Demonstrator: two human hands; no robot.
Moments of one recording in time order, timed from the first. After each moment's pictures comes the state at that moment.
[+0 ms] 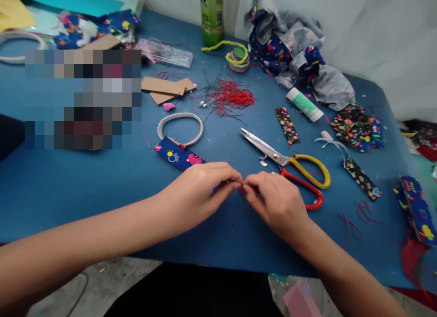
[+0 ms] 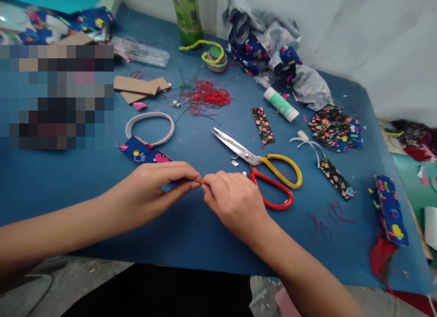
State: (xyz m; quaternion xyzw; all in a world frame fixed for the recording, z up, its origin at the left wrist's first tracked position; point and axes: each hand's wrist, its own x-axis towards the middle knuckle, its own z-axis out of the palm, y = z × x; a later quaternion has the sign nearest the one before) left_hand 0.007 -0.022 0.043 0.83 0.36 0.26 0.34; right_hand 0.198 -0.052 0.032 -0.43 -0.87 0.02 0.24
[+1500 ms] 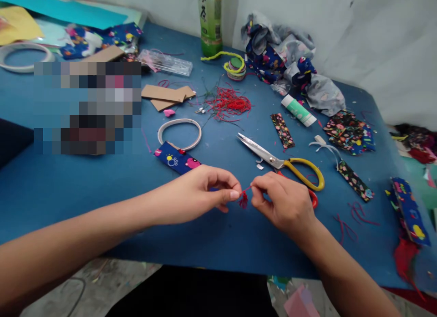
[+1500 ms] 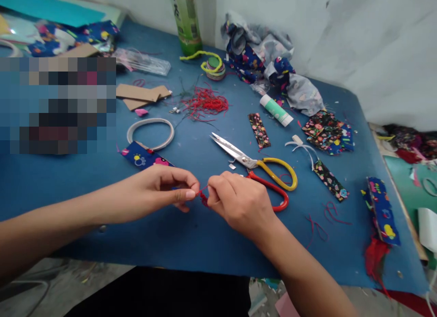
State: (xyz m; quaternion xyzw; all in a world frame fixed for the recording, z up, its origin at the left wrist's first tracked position) left_hand 0.009 -0.014 0.052 0.56 0.37 0.16 0.73; right_hand 0.209 -0.048 0.045 -0.40 -0.88 -0.02 0.26
